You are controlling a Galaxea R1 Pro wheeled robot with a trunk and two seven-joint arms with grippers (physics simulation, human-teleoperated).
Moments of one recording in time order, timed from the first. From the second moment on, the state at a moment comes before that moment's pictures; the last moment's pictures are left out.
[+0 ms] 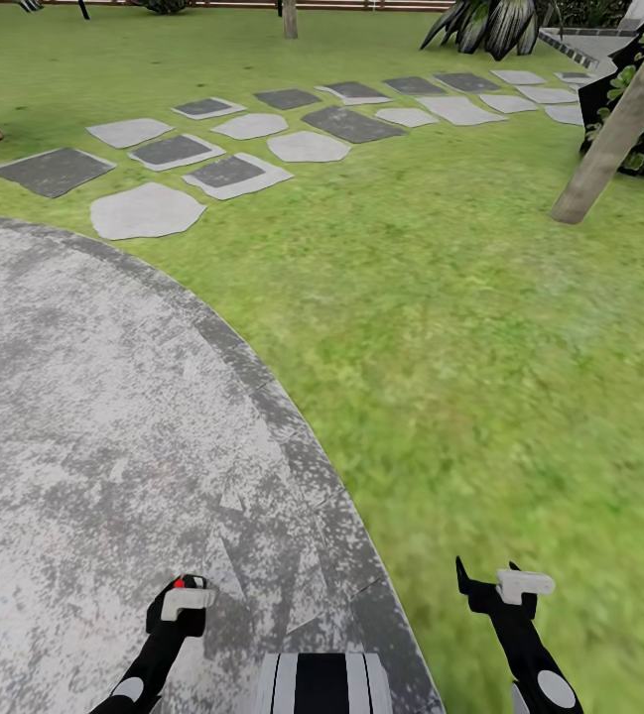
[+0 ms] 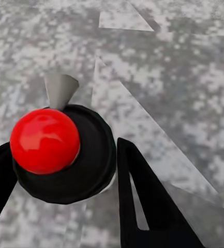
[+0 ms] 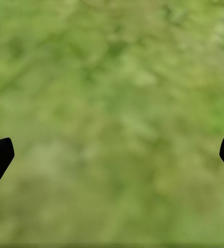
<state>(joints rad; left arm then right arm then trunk) -0.46 0.06 -0.04 -0.27 -0.02 -0.56 0.01 -0.21 -0.06 -0.14 -0.92 0.00 -0.29 0.01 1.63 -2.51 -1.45</state>
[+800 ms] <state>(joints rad) -0.46 0.06 -0.04 -0.27 -0.02 -0.56 0.01 -0.21 -0.06 -0.13 -0.92 0.00 -0.29 0.01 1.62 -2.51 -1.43</state>
